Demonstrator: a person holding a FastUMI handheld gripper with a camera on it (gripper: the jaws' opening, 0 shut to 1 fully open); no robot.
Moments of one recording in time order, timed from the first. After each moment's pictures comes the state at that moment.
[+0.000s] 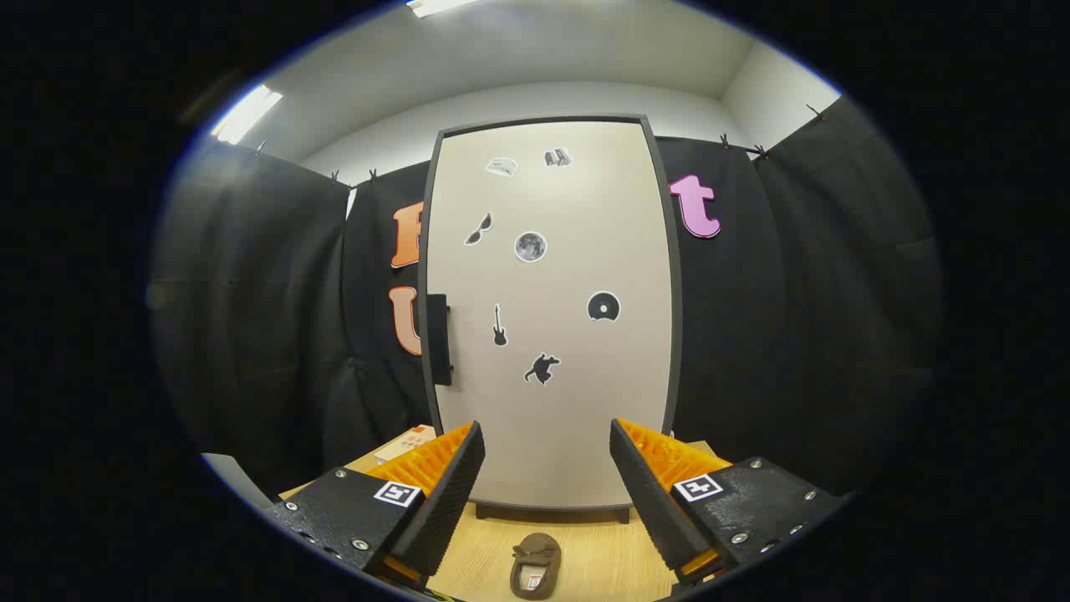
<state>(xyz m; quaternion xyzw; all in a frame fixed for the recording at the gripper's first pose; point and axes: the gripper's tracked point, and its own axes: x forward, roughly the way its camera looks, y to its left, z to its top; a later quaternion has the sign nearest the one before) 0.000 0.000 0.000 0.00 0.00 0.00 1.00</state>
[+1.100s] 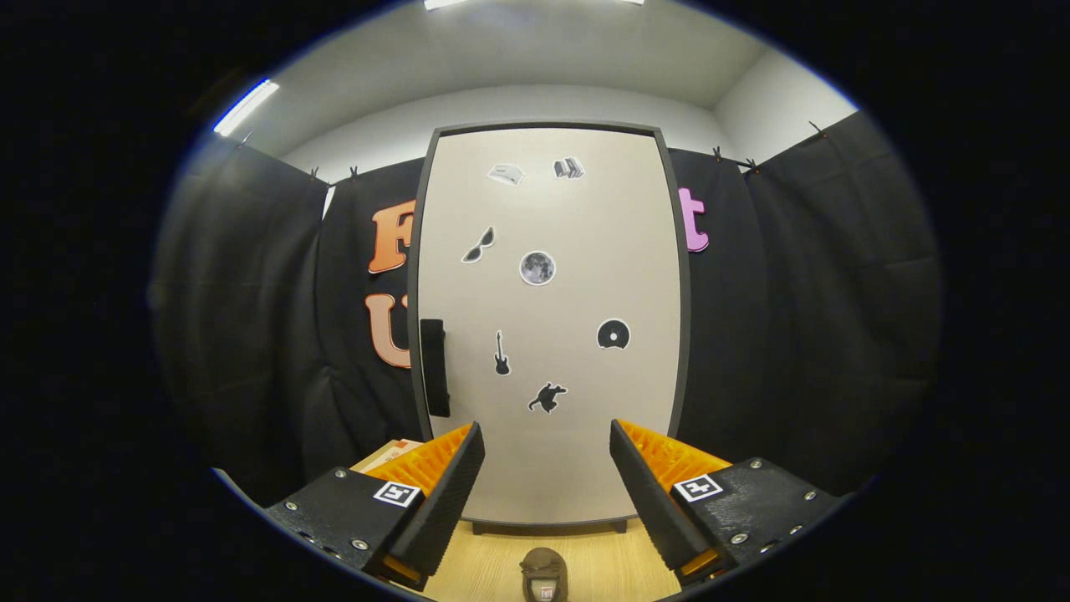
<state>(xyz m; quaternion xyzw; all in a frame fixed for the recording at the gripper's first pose) 0.028 0.028 0.026 -0.01 0.00 -0.05 1.00</state>
